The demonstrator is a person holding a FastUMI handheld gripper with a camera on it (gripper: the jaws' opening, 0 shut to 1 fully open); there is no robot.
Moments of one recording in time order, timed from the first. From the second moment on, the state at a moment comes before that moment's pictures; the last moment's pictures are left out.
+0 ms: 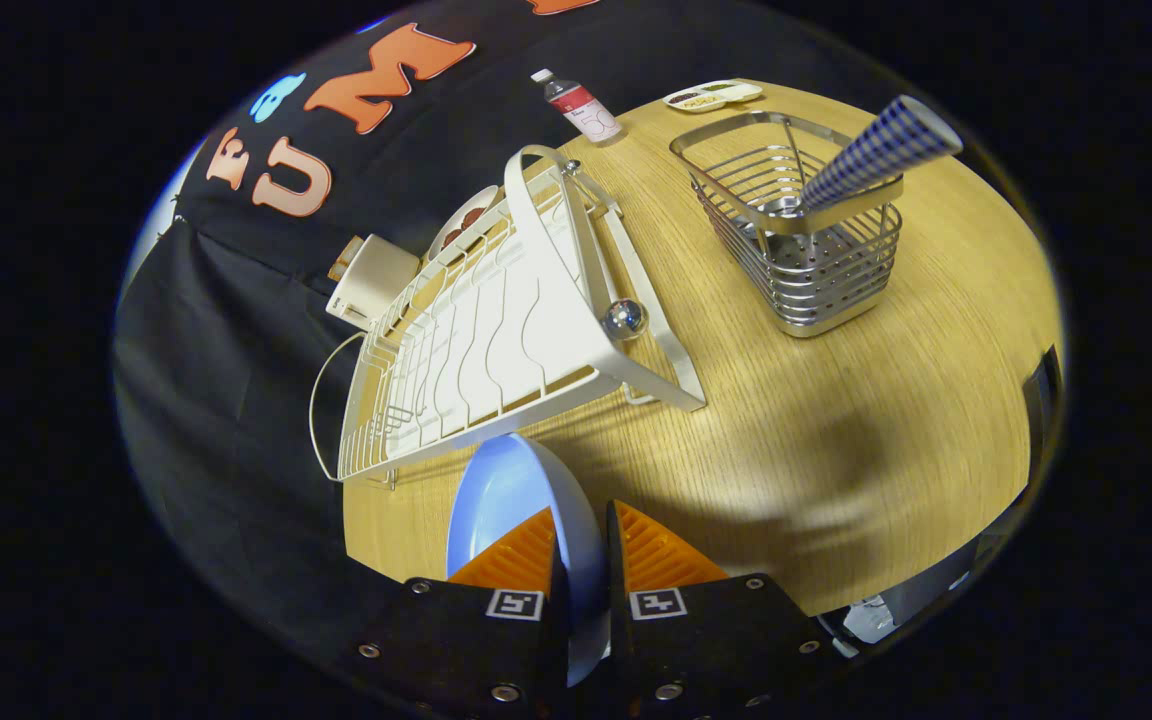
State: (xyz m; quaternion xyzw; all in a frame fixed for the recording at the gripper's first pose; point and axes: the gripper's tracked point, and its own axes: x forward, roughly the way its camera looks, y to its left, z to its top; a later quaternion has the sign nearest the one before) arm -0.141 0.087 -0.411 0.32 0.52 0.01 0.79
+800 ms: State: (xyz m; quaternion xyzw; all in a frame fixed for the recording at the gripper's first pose) arm -0.117 -0.029 -0.354 0.18 0.42 -0.06 0.89
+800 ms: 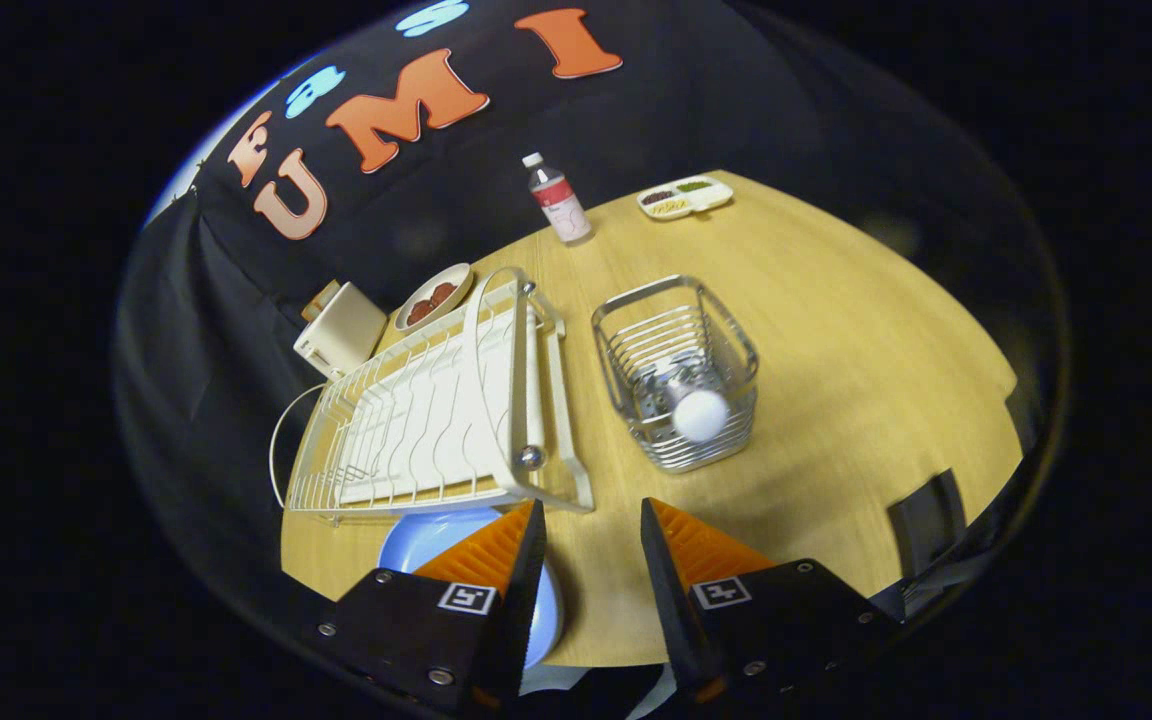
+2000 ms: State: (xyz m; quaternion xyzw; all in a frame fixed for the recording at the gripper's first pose) arm -0.073 -0.078 -0.282 -0.01 0.32 -0.03 0.95
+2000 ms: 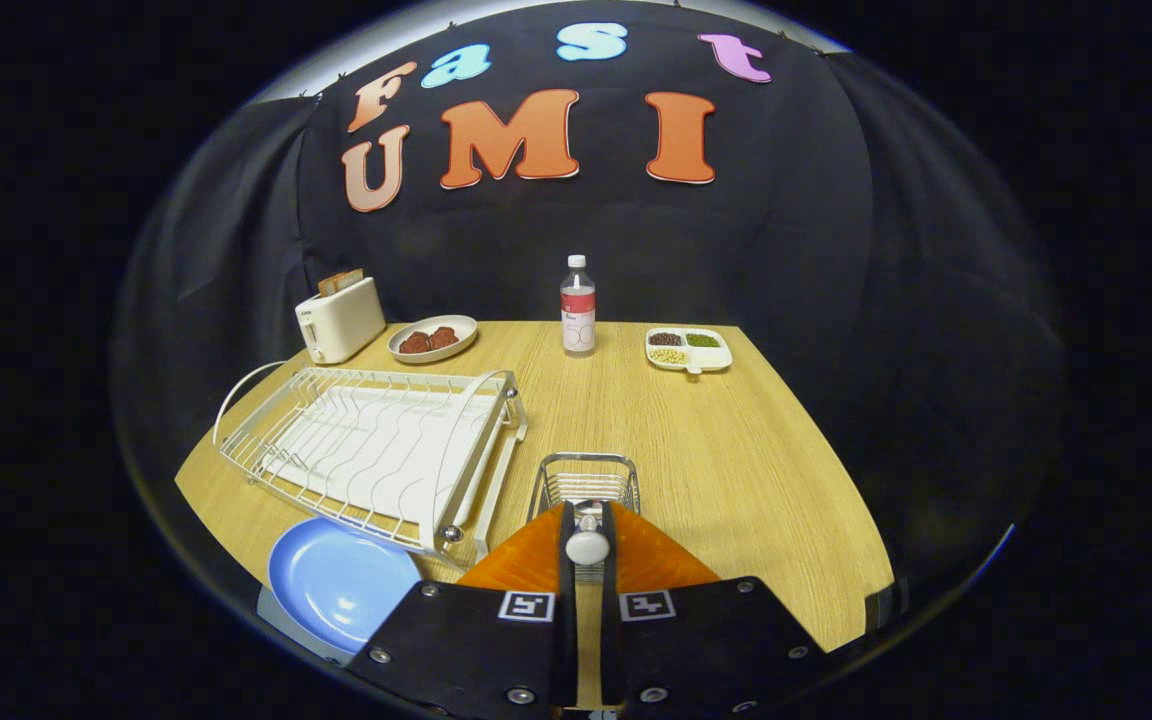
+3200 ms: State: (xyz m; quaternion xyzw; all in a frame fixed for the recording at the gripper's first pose) arm -0.110 0.058 -0.217 0.08 0.32 0.17 0.93
